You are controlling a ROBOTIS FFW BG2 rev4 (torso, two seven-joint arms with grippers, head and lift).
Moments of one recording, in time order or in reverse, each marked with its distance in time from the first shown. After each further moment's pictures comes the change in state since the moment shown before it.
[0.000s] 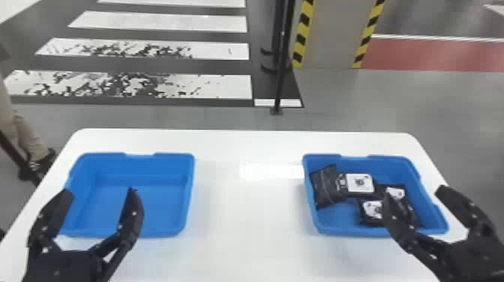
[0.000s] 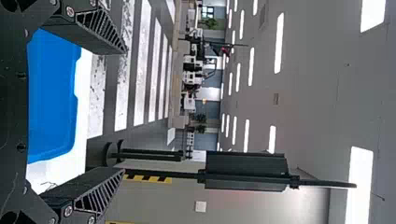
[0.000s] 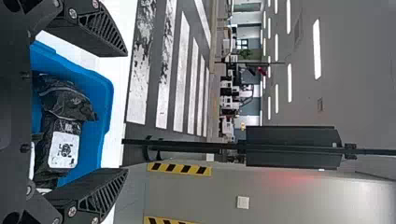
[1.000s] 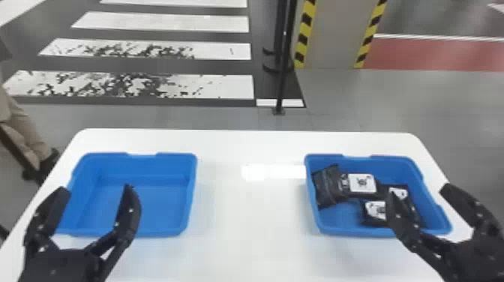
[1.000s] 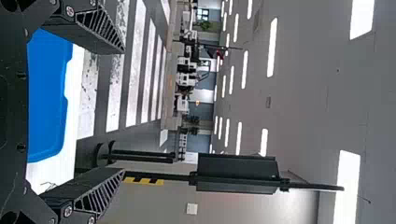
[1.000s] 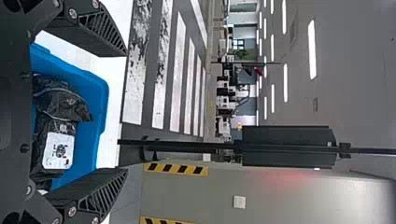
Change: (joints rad) left arm 0.001 0.000 0.007 0.000 0.020 -0.032 -0.001; right arm 0.002 0.002 0.000 -0.001 -0.007 -0.018 0.000
